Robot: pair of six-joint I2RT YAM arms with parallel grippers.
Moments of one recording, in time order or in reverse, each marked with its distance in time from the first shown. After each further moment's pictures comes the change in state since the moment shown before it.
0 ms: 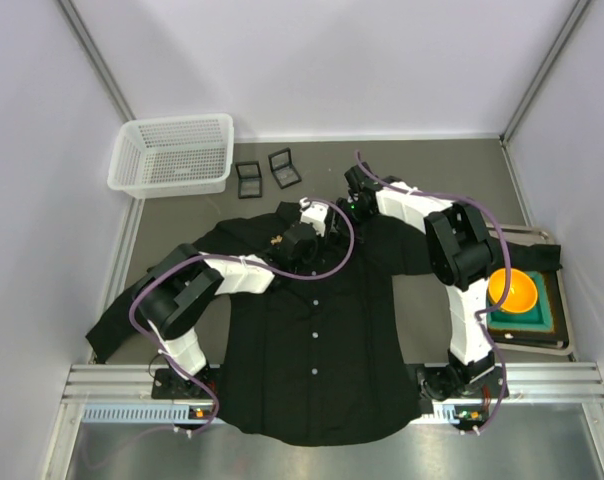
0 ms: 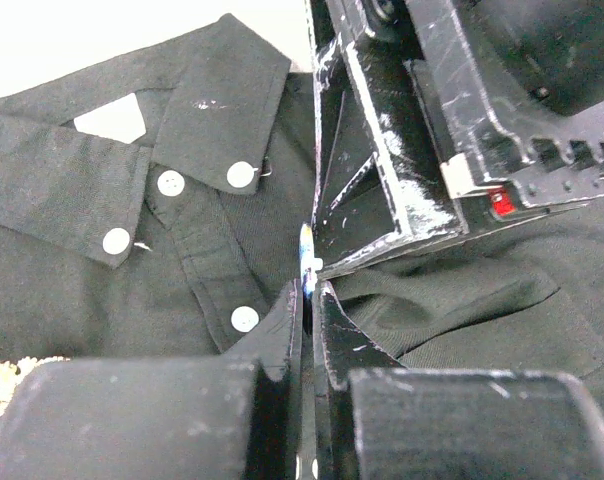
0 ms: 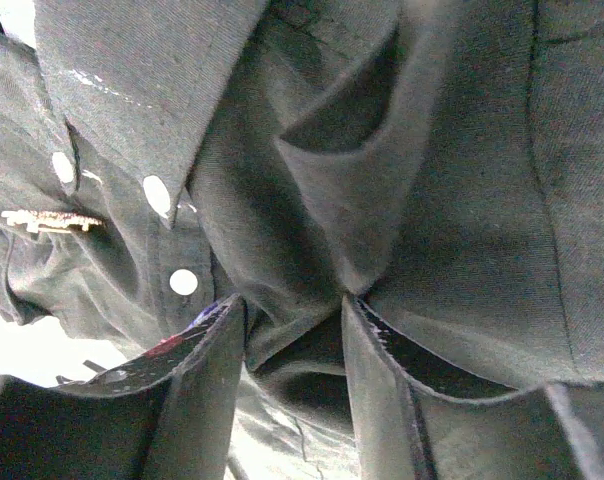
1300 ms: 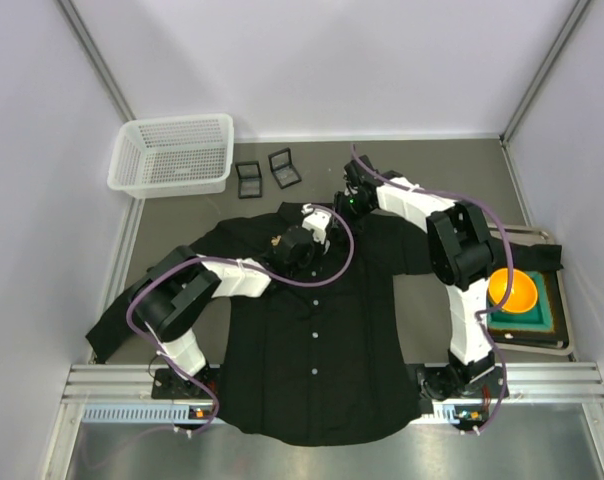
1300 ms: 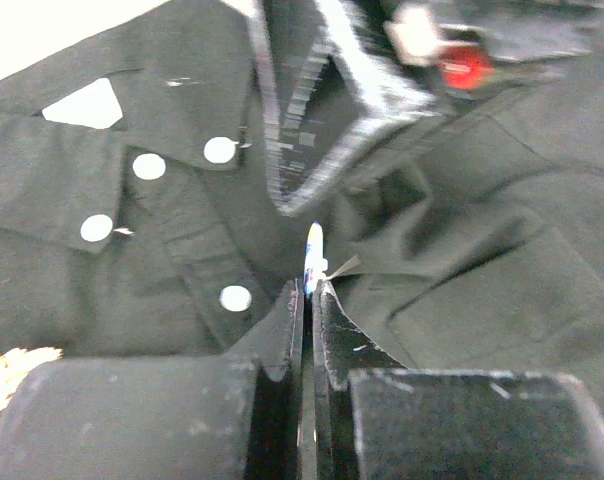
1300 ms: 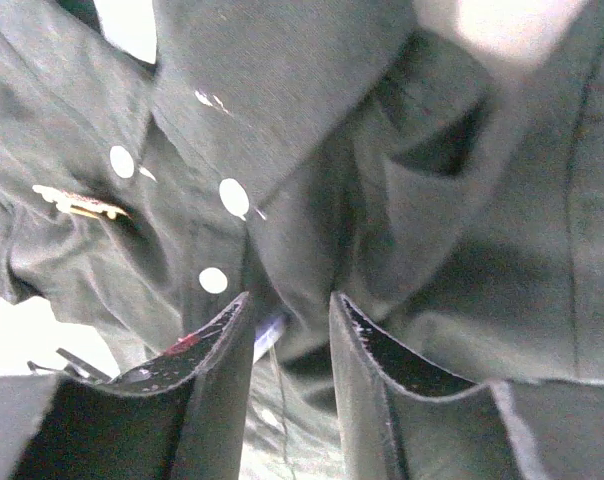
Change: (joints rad) left arm 0.013 -0.024 -0.055 0.016 0.062 0.076; right arm -0.005 -0.012 0.043 -0.026 -0.005 -0.127
